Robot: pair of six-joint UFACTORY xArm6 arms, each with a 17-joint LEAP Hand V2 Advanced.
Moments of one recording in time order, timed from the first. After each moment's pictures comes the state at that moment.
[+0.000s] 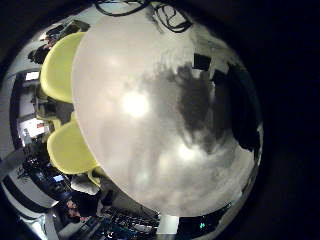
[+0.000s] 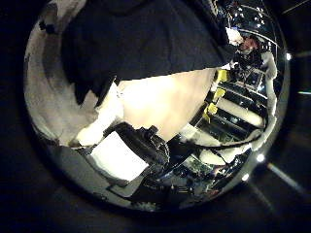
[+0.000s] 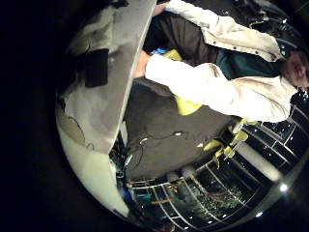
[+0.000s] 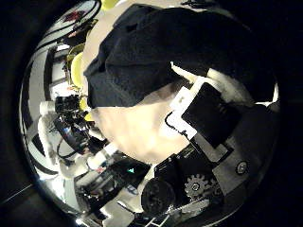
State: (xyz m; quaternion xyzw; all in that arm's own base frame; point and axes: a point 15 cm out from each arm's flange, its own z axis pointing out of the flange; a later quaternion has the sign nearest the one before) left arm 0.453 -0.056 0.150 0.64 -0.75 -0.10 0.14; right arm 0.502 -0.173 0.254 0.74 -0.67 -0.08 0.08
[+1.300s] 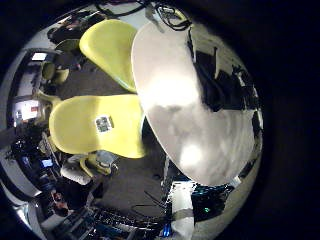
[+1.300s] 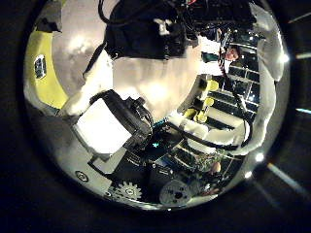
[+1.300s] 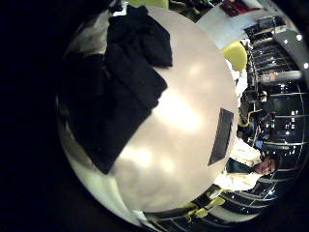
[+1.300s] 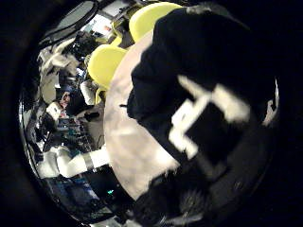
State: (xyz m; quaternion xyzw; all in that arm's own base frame) left arm 0.359 0.093 0.293 0.71 -0.70 -0.03 0.13; right arm 0.550 0.314 0.218 0.92 -0.38 0.03 -0.05
